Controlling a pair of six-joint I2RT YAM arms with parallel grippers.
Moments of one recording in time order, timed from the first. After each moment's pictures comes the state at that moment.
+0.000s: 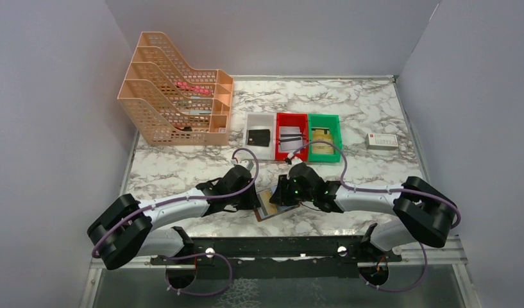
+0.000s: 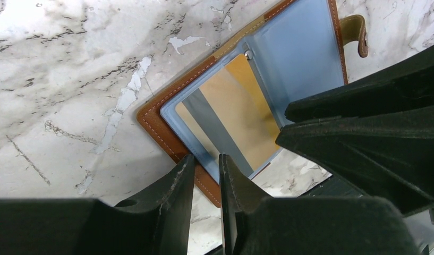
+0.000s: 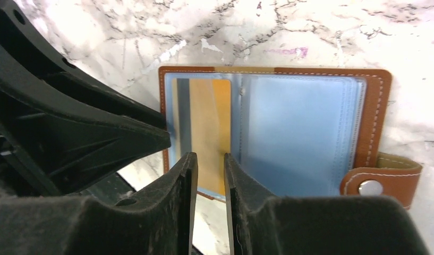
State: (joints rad) left arm -0.87 1.24 0.48 -0.11 0.07 -0.81; right arm 0.95 1.43 0.56 0.17 -0.06 0.78
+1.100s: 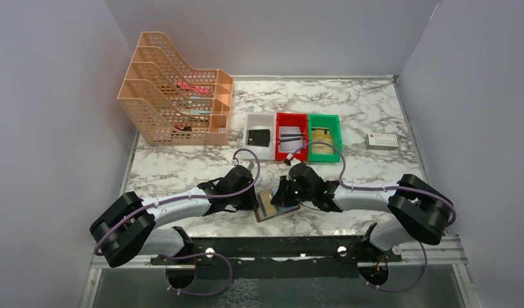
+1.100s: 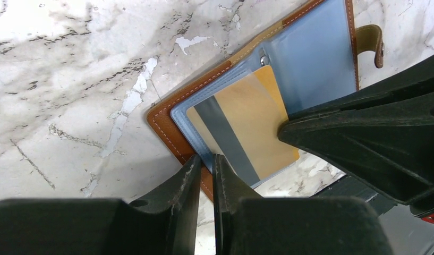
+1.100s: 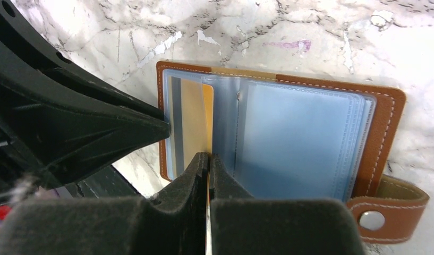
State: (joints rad) left arm -0.87 1.26 0.48 -0.11 0.05 -0.79; right arm 0.94 1.47 0.56 0.19 -0.12 0.76
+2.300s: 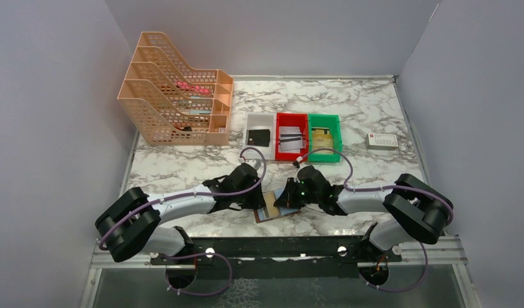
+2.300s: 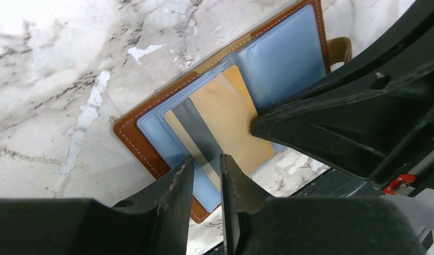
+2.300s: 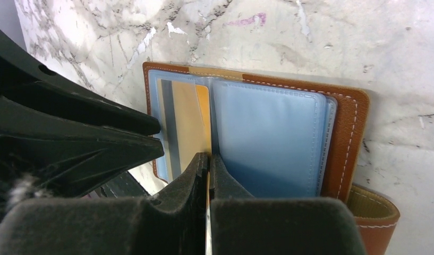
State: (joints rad) left arm -0.89 1.30 0.53 -0.10 0.09 -0.78; right arm 0.87 1.47 0.43 0.35 -0.18 0.90
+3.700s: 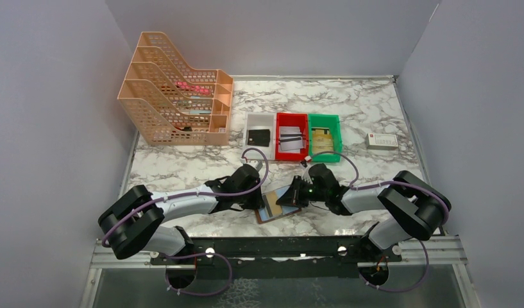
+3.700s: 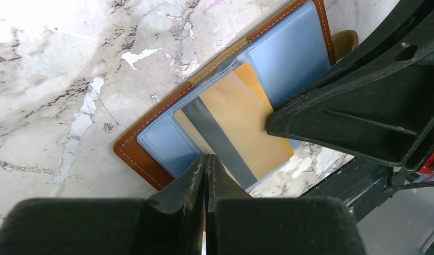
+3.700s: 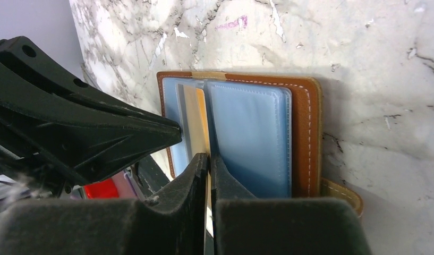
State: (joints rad) left arm -0.91 1.34 0.53 -0.07 0.08 -0.77; right arm 0.75 1.51 0.34 0.54 -0.39 0.99
